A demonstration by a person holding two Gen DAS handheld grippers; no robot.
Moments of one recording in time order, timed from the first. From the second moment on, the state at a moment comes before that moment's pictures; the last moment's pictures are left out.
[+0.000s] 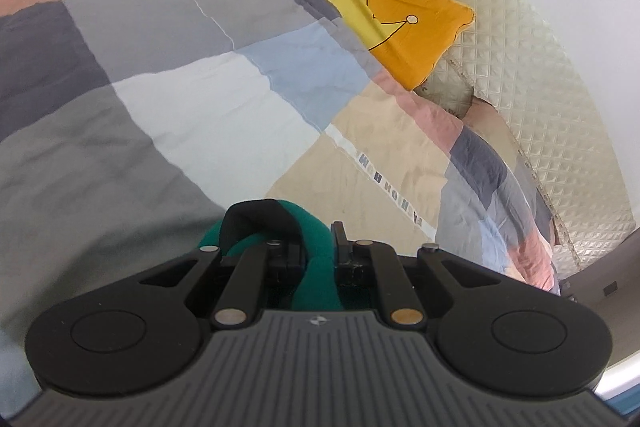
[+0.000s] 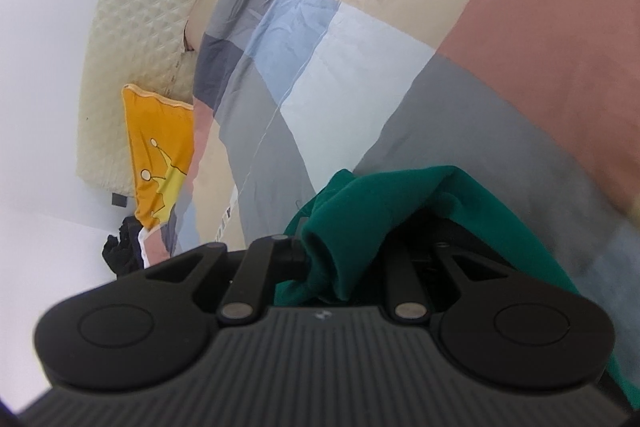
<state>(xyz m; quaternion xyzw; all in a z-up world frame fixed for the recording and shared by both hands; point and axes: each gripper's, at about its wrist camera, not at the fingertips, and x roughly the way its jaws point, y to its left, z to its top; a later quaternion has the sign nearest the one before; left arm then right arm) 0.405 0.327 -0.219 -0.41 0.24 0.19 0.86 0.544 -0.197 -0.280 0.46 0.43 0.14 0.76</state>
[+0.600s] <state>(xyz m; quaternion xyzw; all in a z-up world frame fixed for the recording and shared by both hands) 0.359 0.313 -0.189 -0.40 0.24 0.13 0.88 0.501 -0.203 -0.223 0.42 0.36 0.19 0.81</state>
